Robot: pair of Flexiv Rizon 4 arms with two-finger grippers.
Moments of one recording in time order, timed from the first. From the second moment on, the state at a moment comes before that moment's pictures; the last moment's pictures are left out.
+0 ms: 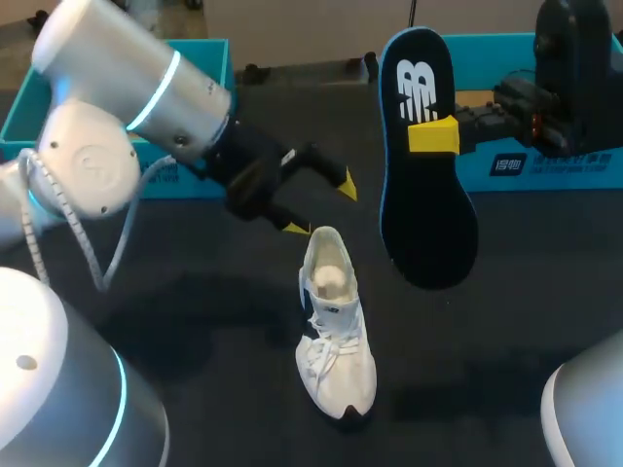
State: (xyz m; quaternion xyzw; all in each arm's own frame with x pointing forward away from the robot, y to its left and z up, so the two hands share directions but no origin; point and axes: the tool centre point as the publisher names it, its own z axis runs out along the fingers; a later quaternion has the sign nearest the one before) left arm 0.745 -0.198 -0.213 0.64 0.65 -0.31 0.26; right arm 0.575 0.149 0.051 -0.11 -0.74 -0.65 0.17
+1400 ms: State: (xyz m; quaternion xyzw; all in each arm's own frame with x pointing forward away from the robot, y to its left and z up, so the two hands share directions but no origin) left arm 0.766 -0.197 -0.118 0.54 0.51 -0.45 0.49; right arm 0.618 0.139 0.036 -0.14 -0.71 -0.65 0.21
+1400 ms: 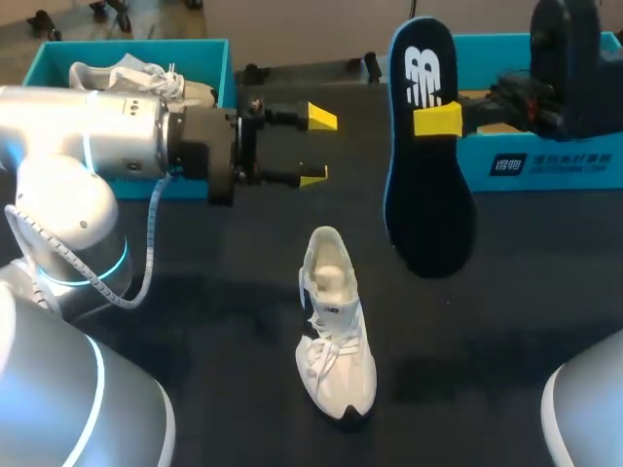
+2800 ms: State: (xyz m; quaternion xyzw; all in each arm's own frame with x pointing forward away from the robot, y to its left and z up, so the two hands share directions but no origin) left arm 0.782 -0.179 -0.114 0.51 0.49 -0.49 0.51; right arm 0.751 0.153 -0.037 -0.28 -0.66 -0.61 0.34
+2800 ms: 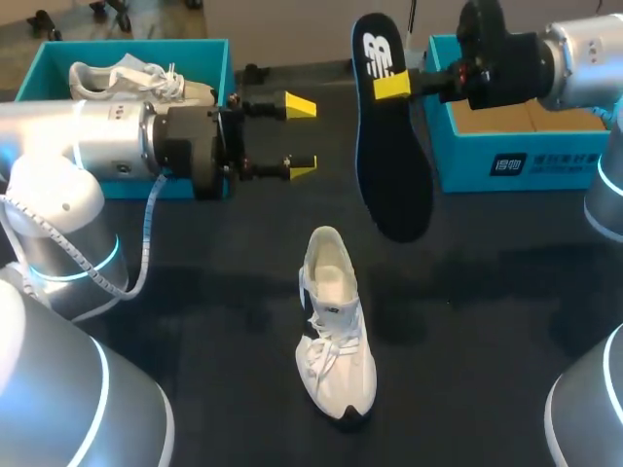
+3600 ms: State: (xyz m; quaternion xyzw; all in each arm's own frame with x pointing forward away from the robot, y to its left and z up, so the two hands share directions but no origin) left arm 0.782 -0.179 -0.114 0.51 0.49 -0.49 0.51; right arm 0.810 0.184 -0.080 -0.35 -0.60 -0.57 0.44
